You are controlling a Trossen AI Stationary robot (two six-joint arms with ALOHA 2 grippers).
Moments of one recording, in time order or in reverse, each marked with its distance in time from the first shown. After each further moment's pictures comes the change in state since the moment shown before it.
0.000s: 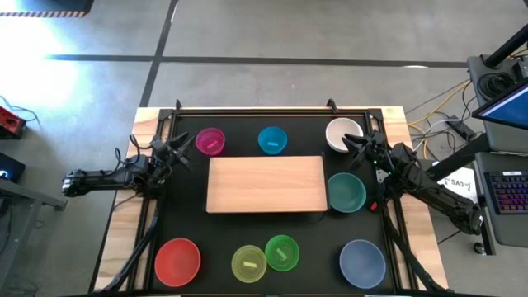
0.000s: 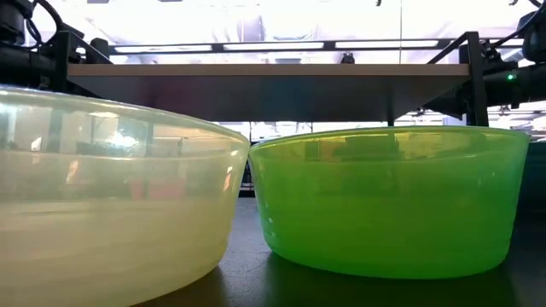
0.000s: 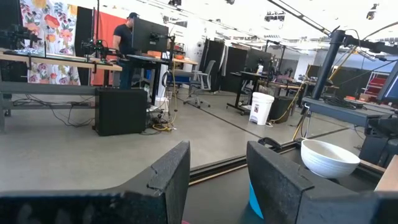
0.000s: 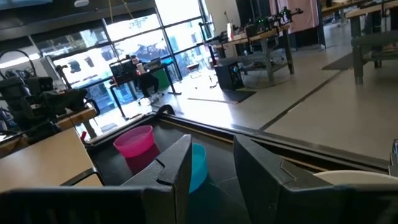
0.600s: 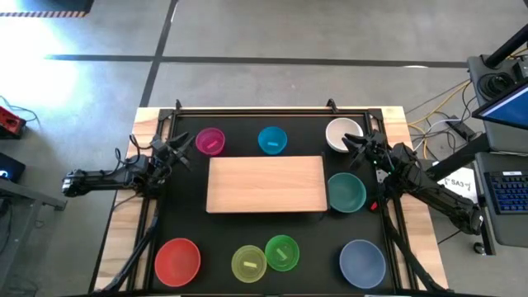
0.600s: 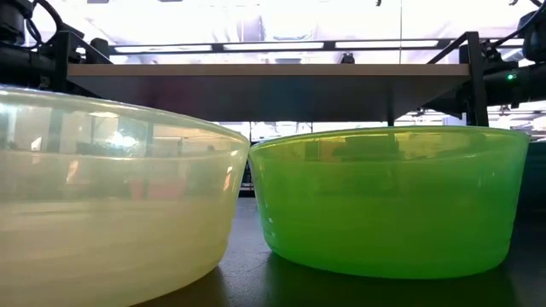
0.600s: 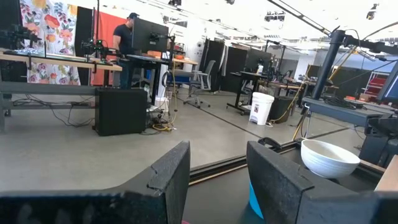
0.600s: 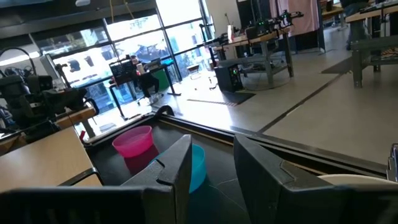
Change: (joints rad) left arm 0.000 0.000 0.000 0.000 0.000 0.000; right arm 0.000 0.000 0.000 0.005 0.000 -0.018
